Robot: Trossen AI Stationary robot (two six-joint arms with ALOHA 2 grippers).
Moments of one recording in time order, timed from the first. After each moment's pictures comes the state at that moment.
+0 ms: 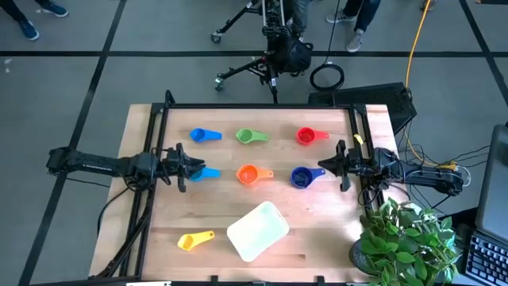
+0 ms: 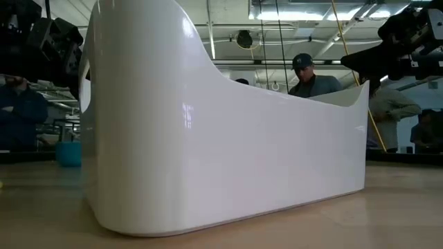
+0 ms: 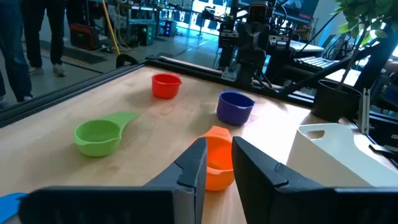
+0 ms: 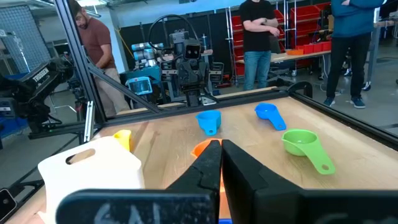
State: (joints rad) left arm -0.07 0.34 0.01 0.24 -0.24 -0.21; right arm -0.12 0.00 0.01 0.02 -0.08 0.16
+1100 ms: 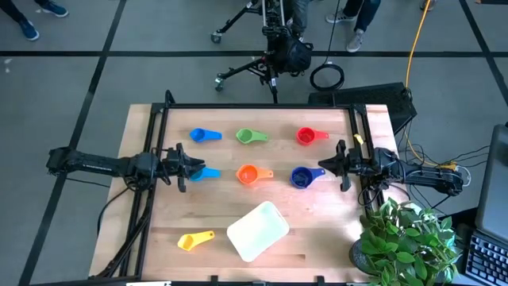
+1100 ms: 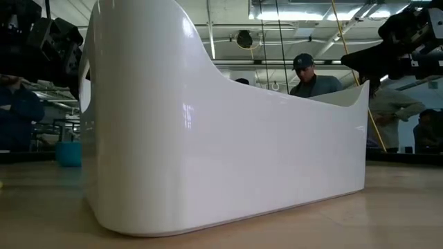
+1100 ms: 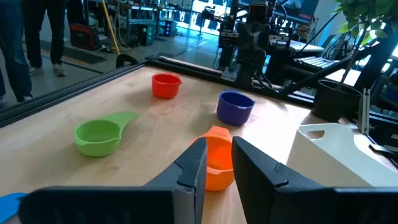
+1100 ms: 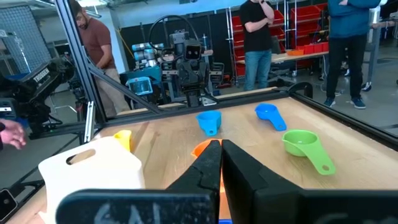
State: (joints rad) left arm -0.07 0.34 0.01 0.24 -0.24 -0.21; right arm -0.12 0.00 0.02 0.03 -0.08 0.16
